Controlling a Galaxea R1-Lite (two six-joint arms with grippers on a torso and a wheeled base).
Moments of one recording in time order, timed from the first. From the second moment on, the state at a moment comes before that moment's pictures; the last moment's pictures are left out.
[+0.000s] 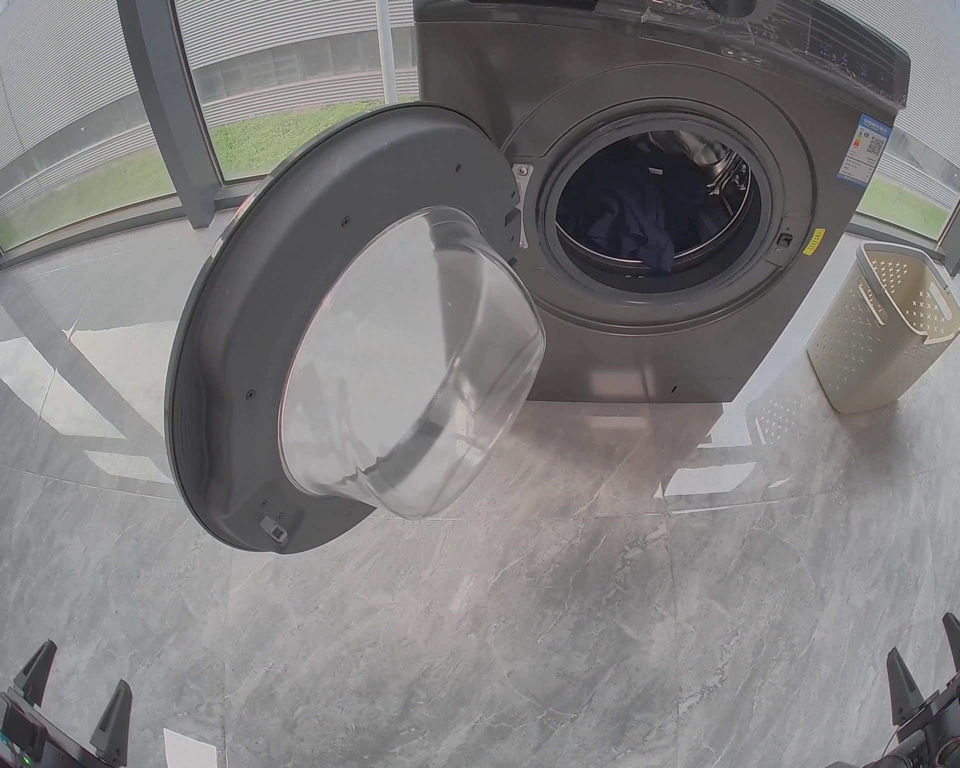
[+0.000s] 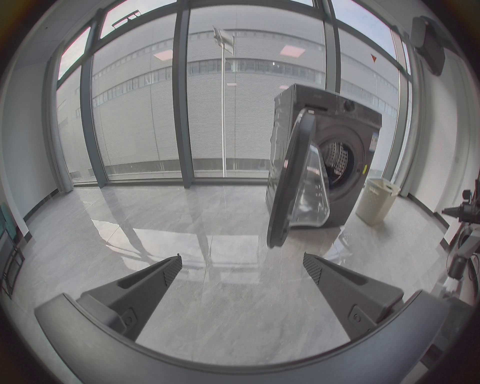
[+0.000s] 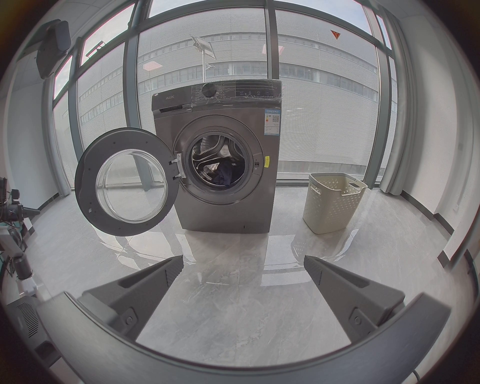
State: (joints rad) left arm -0.04 0.08 -0.02 -0.03 0.02 -0.01; right arm 0.00 0.02 -0.02 0.00 0.00 0.00
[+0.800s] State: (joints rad) left arm -0.11 0.72 -0.31 -0.39 -0.29 -0.08; right arm 0.00 0.02 -0.02 0.00 0.00 0.00
